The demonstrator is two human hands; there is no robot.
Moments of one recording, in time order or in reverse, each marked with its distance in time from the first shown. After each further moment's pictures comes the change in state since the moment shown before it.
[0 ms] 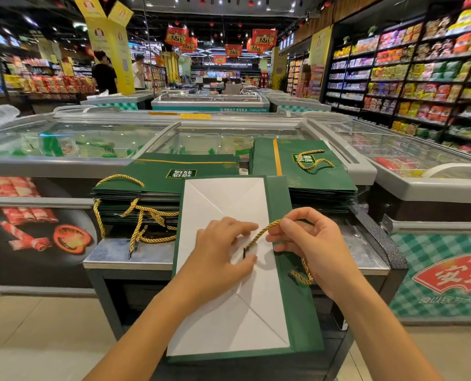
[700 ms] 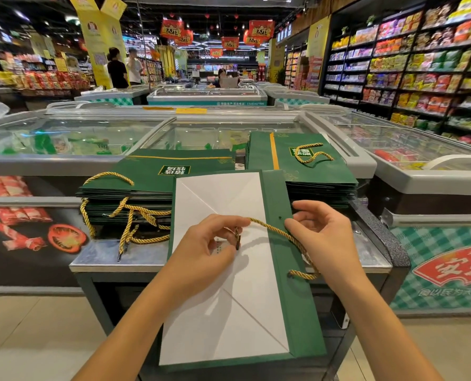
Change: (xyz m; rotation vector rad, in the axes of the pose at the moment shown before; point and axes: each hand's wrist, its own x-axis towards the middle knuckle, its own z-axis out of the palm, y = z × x) left_hand 0.001 0.000 -0.008 -0.479 0.013 -0.123; right_hand 0.020 0.017 -0.022 -0.282 0.208 -0.134
